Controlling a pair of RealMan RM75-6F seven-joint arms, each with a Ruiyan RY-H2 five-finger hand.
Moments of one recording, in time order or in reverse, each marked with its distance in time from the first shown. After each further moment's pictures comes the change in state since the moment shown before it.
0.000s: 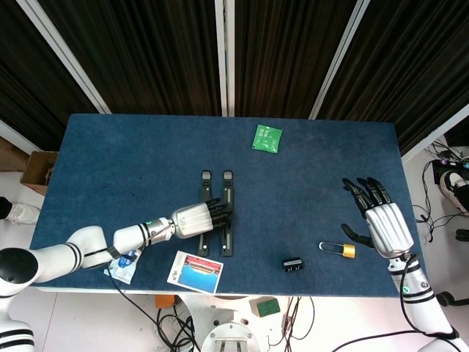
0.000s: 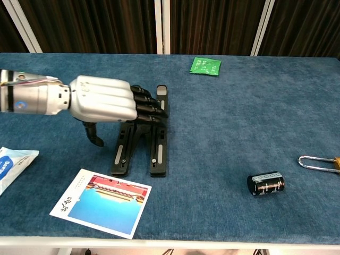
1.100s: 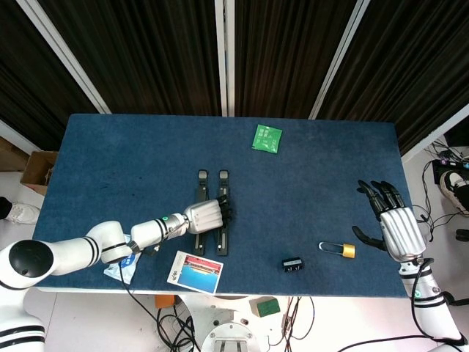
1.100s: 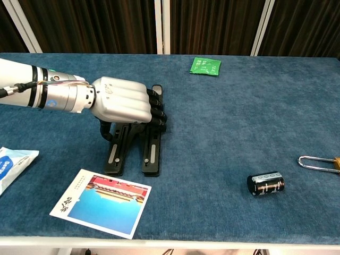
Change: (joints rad) left arm -0.085 -0.024 -0.024 -0.029 -0.133 -0.176 0.197; right arm -0.073 -0.014 0.027 0.074 -0.018 0.012 0.099
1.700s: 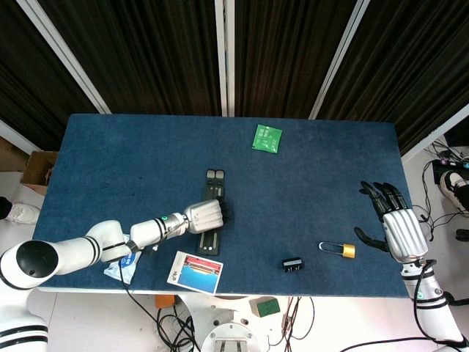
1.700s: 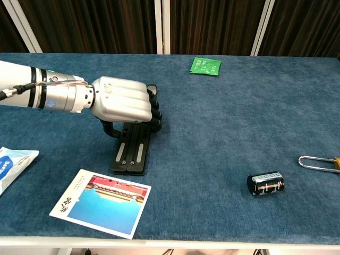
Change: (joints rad) left arm 0.004 -0.013 0.021 0.038 0.003 0.064 -0.055; right arm -0.019 0.003 0.008 0.007 -0.007 0.000 0.025
